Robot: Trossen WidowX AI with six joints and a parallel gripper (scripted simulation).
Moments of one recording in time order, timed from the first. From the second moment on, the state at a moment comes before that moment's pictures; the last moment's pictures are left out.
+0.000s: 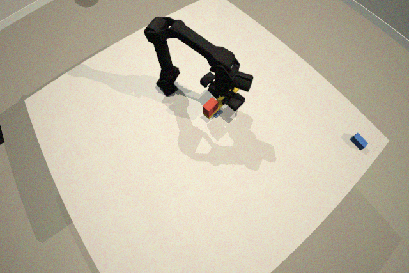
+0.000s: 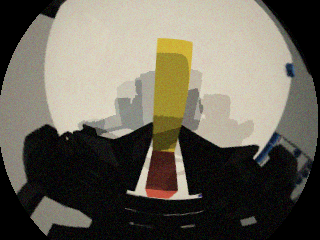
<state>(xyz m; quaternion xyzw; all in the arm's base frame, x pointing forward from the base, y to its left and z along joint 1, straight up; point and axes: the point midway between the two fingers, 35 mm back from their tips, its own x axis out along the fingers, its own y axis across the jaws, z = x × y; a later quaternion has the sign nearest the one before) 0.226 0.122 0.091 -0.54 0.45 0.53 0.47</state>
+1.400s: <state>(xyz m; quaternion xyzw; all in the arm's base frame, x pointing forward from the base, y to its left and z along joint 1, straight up) 0.226 0.123 0.090 -0.54 0.45 0.53 0.47</state>
